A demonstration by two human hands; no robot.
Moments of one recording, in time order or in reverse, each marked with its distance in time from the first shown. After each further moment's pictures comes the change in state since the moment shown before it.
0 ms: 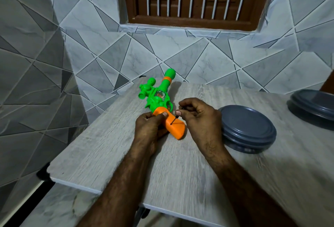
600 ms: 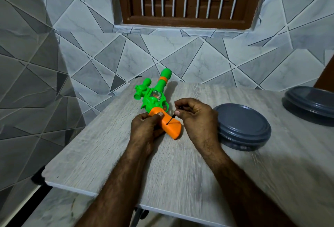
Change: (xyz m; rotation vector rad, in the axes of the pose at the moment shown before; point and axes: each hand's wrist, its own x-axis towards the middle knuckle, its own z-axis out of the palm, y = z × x) left_hand 0.000 0.000 0.000 0.003 -0.013 0.002; right_hand 0.002 0.008 0.002 0.070 -0.004 0.085
